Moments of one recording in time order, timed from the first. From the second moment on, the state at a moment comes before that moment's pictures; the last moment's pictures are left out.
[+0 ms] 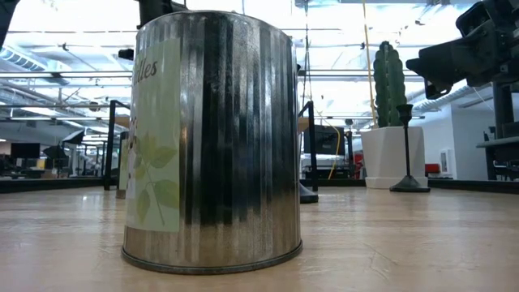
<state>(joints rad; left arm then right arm) 0.90 1.69 1.91 -1.54 -0.13 -0.32 0.17 0.08 0.02 0.11 0.10 0.07</state>
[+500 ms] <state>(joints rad) 0.94 1.70 1.91 -1.51 -0.10 -0.32 0.17 0.08 0.02 0.11 0.10 0.07</state>
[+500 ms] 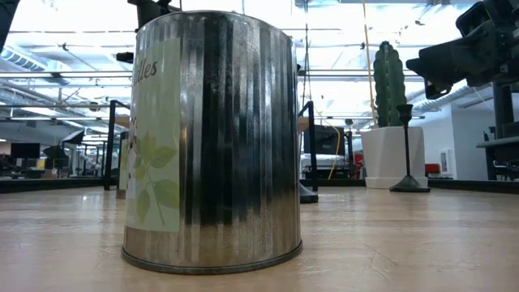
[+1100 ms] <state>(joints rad) 0.94 1.74 1.91 -1.51 -0.10 -0.32 0.17 0.08 0.02 0.11 0.10 0.07</state>
